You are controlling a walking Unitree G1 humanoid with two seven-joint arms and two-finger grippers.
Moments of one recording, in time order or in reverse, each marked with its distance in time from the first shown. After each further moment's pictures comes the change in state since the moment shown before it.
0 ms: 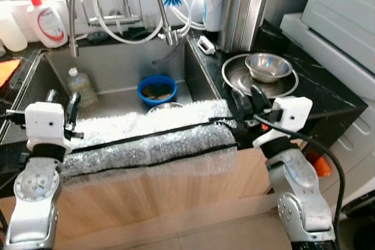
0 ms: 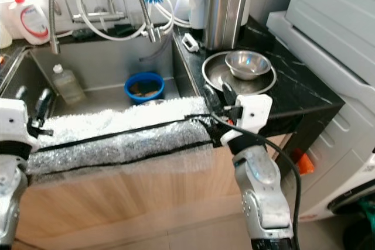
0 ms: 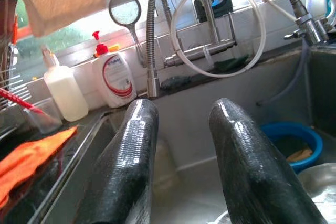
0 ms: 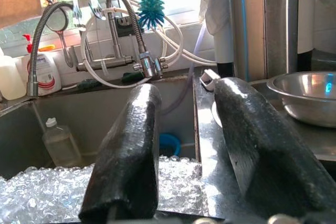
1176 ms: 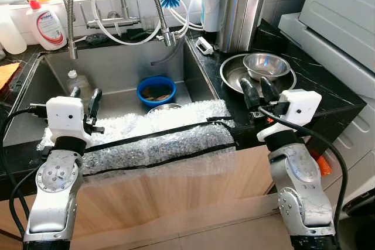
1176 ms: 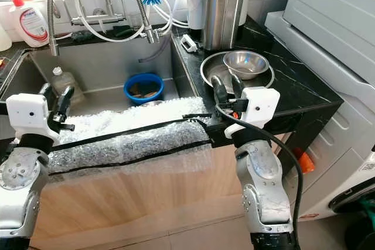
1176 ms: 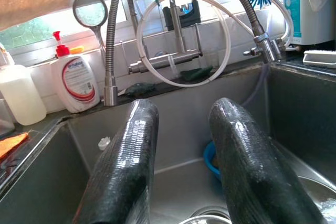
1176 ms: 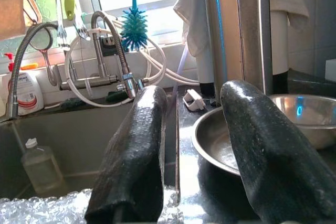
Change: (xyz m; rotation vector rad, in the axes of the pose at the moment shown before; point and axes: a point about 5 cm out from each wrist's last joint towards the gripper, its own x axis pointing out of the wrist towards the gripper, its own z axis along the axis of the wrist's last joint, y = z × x) left arm 0.012 -0.028 0.006 -0.107 0.000 -0.068; right arm 0.006 -0.006 0.010 -0.037 -0.050 -0.075
